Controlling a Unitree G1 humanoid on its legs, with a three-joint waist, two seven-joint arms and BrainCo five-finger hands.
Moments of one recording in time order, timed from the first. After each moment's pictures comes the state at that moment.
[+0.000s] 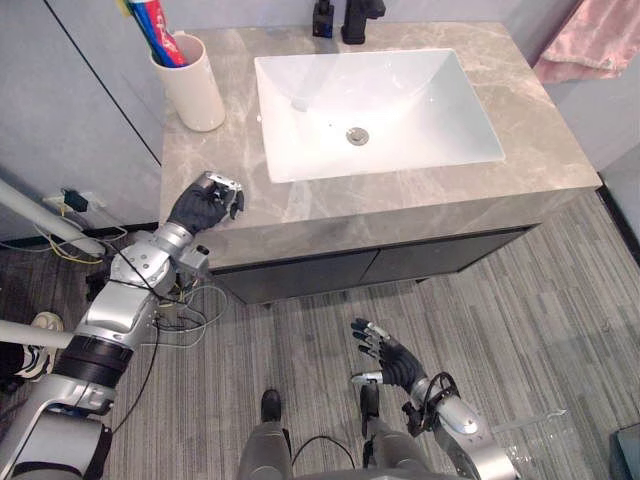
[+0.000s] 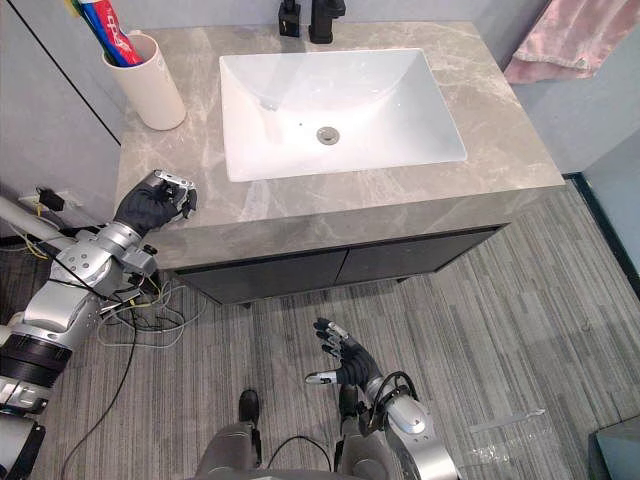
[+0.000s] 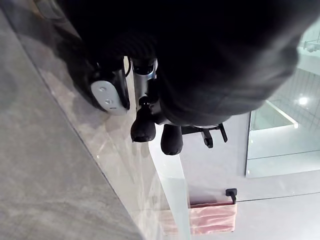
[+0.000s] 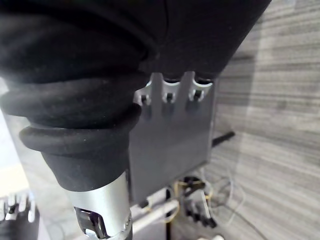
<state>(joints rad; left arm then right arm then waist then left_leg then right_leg) -0.44 0.77 -0.22 0.23 -0.52 -0.11 -0.17 0.24 -0.21 0.32 0.07 0.18 -0.06 0.31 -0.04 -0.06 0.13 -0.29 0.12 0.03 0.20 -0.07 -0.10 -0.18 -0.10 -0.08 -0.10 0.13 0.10</state>
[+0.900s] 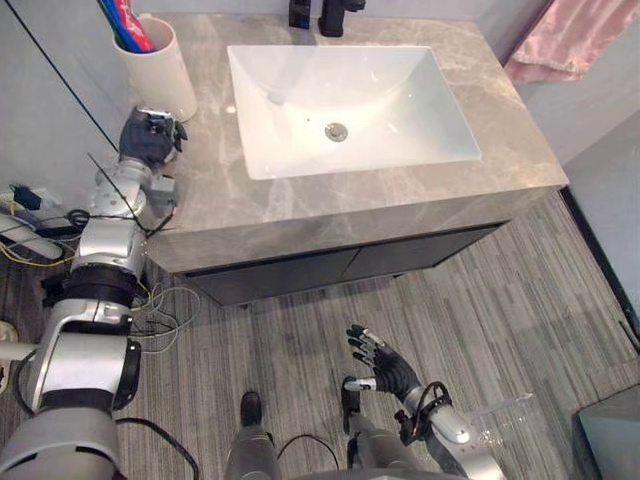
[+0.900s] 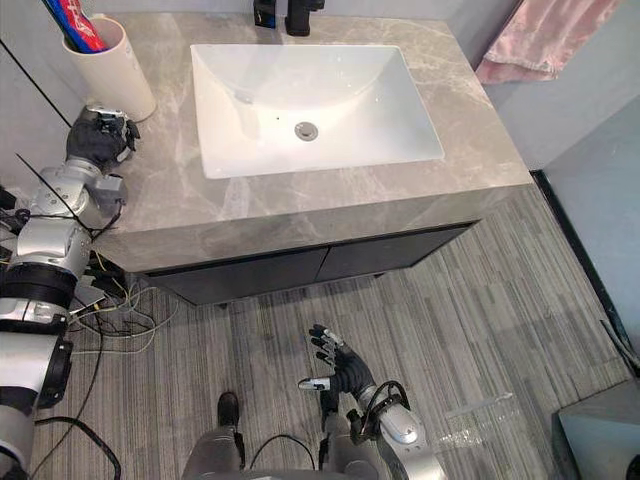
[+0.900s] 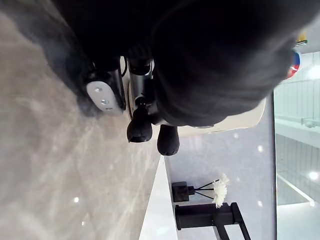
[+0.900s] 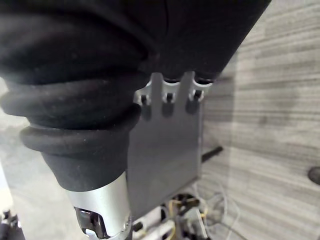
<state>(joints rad) -0.90 0.75 -0.11 0.71 -0.42 -0.09 -0.01 0.27 -0.14 0.28 0.05 0.17 -0.06 0.28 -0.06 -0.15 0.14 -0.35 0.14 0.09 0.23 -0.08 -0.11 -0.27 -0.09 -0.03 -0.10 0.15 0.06</state>
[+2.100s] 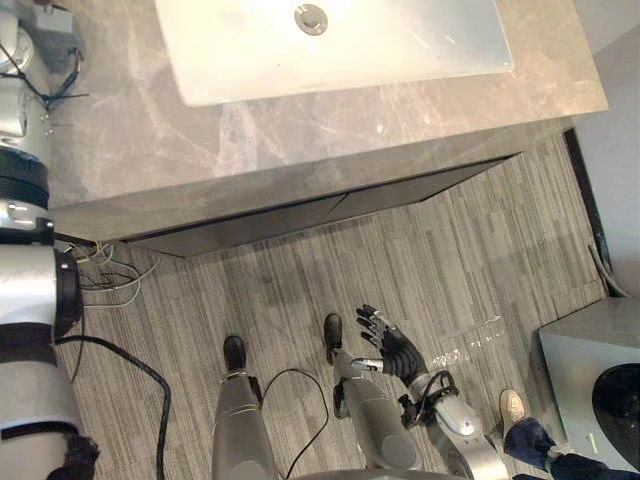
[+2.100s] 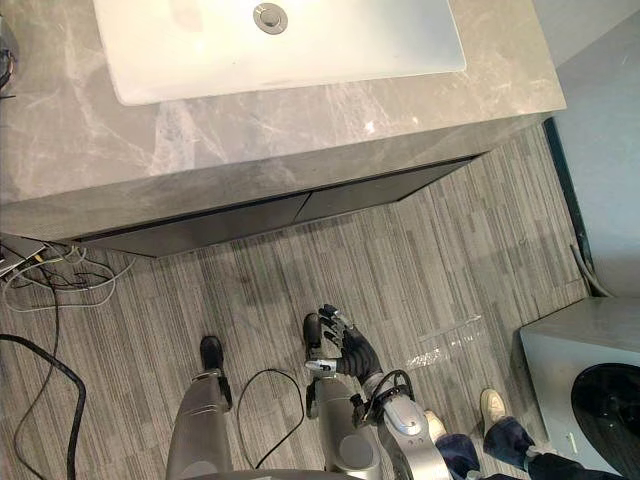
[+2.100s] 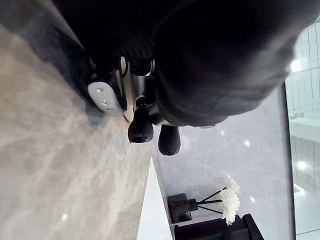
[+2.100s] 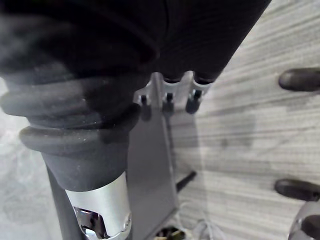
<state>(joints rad) -1.28 0.93 -0.26 0.80 -0.46 -0.12 0.00 0.26 -0.13 0.27 0.01 0.20 -0.09 0.24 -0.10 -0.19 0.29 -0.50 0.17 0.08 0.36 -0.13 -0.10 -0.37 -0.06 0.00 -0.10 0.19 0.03</state>
